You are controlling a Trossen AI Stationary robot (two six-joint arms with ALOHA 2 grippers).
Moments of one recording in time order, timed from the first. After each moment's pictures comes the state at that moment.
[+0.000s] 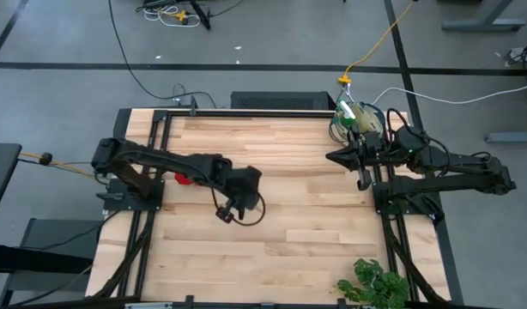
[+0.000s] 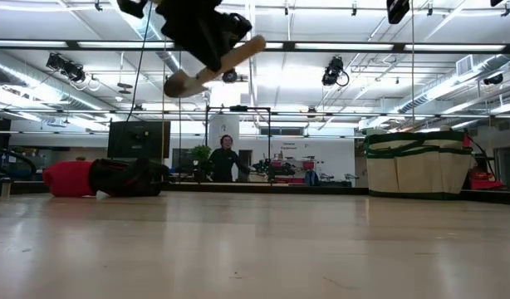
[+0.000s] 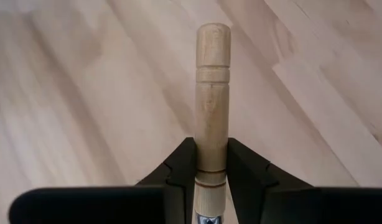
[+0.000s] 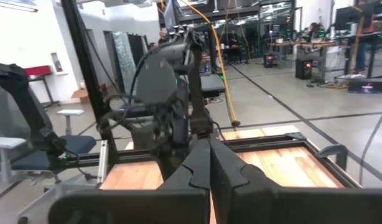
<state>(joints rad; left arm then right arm) -0.12 1.62 1.38 -0.77 0.02 0.48 -0.12 0.67 0.70 0.01 -0.18 0.12</state>
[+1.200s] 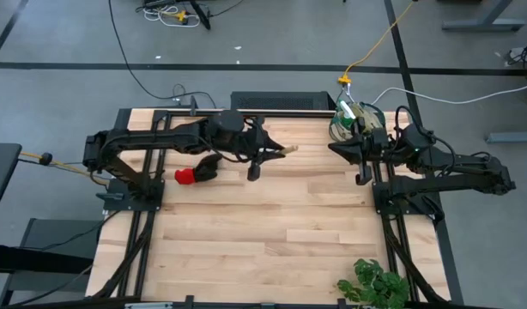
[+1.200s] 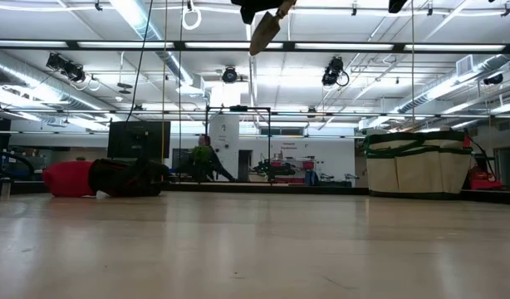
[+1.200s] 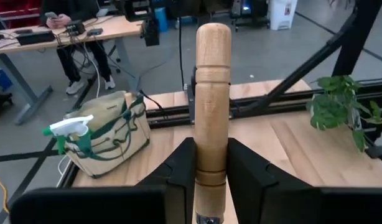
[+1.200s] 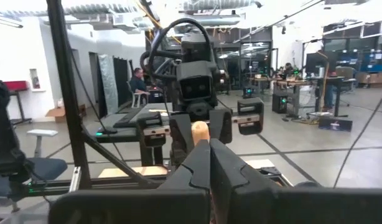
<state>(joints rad) 0.14 1.53 1.38 -0.11 0.14 0.16 -0.12 0.67 0.70 0.13 -0.10 0.04</state>
